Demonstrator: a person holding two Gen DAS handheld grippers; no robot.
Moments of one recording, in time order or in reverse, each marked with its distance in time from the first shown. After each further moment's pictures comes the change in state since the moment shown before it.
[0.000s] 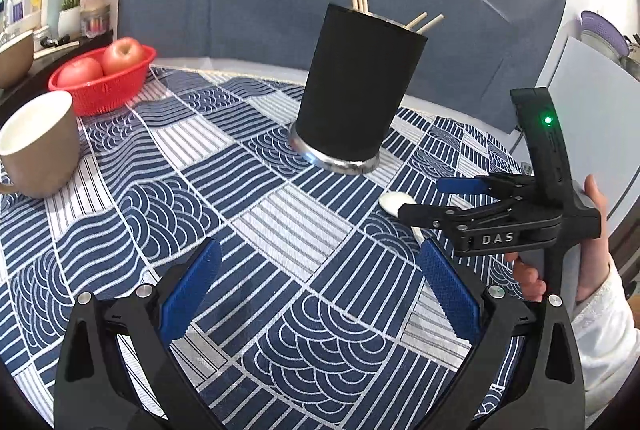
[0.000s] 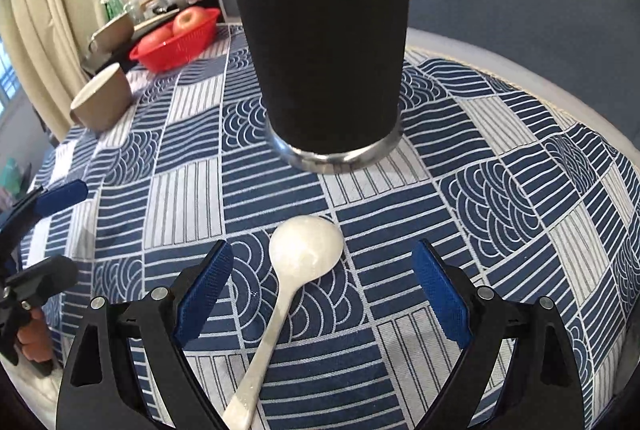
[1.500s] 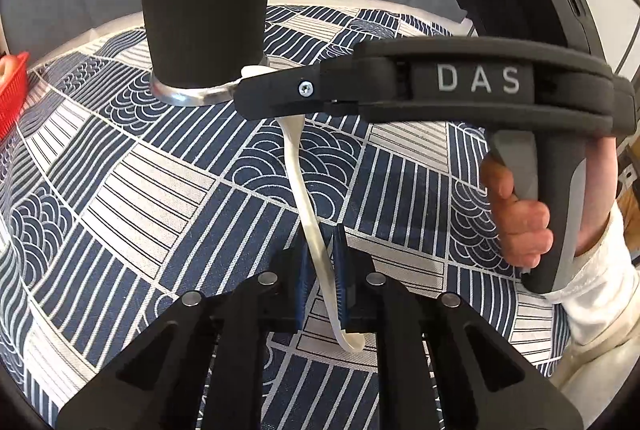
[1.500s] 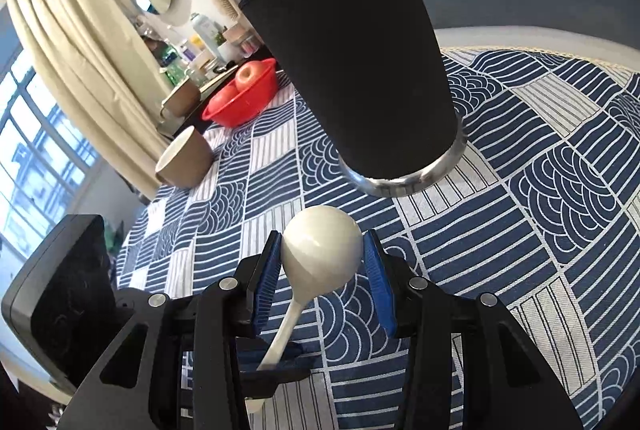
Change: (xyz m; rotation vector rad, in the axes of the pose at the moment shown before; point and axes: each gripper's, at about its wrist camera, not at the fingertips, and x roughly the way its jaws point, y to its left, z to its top) left arm 0.069 -0.081 -0.019 0.261 0.310 -0.113; right arm -0.006 -0.022 0.001 0.181 -0.114 0.410
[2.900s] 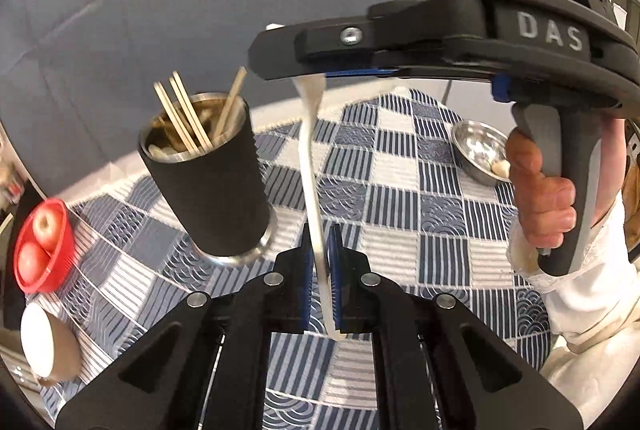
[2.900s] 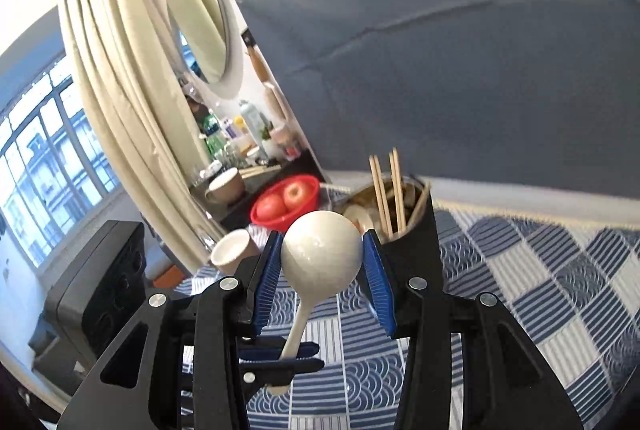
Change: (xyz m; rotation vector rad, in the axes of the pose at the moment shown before) left arm -0.096 -0.028 0.108 0.173 -0.184 0.068; right arm -0.136 0.051 0.097 -0.145 -0.272 0.039
